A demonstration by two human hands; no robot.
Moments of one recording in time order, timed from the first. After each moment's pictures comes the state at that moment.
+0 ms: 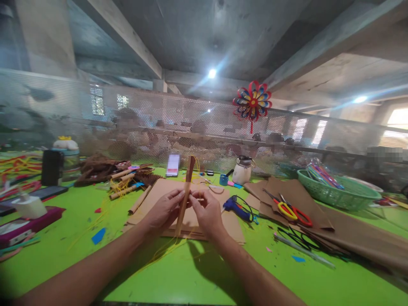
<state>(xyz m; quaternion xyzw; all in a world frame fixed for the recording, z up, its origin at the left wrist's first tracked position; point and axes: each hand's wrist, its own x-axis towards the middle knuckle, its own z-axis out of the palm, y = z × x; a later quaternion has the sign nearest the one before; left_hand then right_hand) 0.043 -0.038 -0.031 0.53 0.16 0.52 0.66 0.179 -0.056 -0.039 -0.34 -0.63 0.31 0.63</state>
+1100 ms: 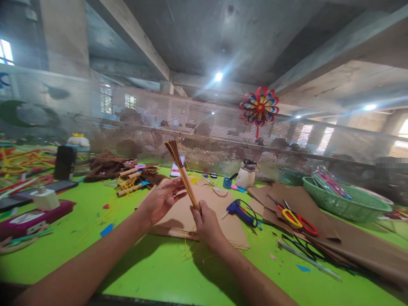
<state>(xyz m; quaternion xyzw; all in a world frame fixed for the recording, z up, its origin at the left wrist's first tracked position) 0.016 -0.030 -0.008 0.48 0.17 0.59 0.63 0.176 -0.059 -0.060 -0.47 -0.75 0.12 0.45</state>
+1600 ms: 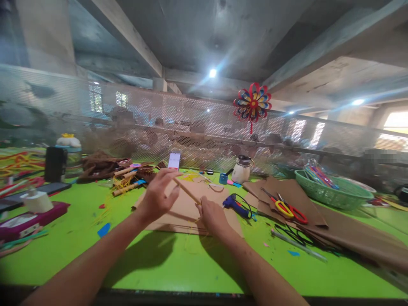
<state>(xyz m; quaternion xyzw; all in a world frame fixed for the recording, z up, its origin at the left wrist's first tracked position) 0.014 -0.059 0.014 0.76 0.23 0.60 0.11 0.199 -0.050 -0.056 -0.62 -0.76 -0.09 0.17</state>
